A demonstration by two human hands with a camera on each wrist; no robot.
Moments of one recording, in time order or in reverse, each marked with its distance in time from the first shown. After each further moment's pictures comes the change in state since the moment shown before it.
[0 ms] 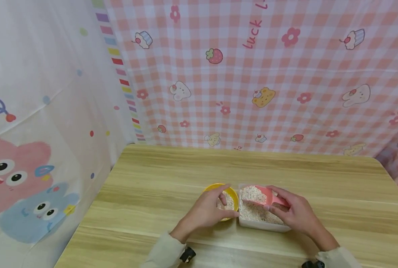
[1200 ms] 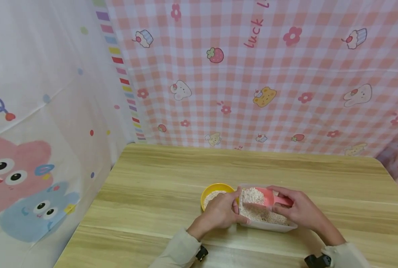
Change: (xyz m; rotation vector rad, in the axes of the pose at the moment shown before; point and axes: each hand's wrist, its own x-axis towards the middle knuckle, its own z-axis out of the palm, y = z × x) left_hand 0.017 0.017 0.027 0.168 -0.087 -0.054; right_hand 0.010 -0.003 -0.021 0.249 -0.239 0.135
